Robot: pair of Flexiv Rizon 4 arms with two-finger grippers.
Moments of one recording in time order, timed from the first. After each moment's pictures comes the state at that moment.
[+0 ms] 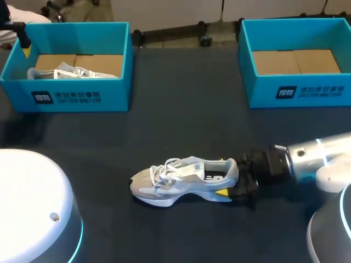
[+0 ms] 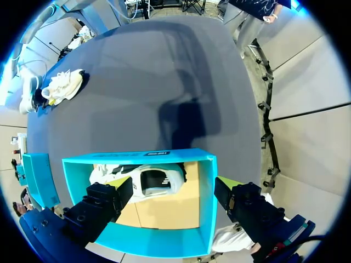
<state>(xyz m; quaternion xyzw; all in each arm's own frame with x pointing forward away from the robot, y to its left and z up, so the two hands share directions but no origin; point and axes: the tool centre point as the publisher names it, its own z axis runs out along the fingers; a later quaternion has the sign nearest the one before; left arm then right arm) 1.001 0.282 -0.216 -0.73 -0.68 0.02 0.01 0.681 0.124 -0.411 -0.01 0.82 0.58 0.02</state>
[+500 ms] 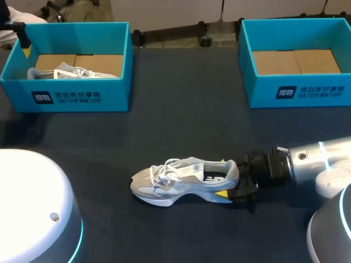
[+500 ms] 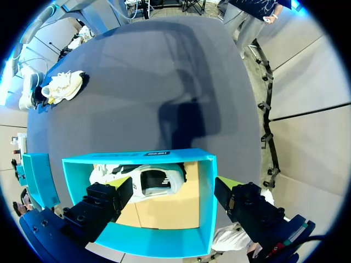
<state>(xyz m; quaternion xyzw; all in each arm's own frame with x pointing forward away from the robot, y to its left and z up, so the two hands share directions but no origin) 1.001 0.282 -0.216 -0.73 -0.68 0.02 0.01 0.678 0.123 -0.408 0.00 0.82 0.56 0.03</state>
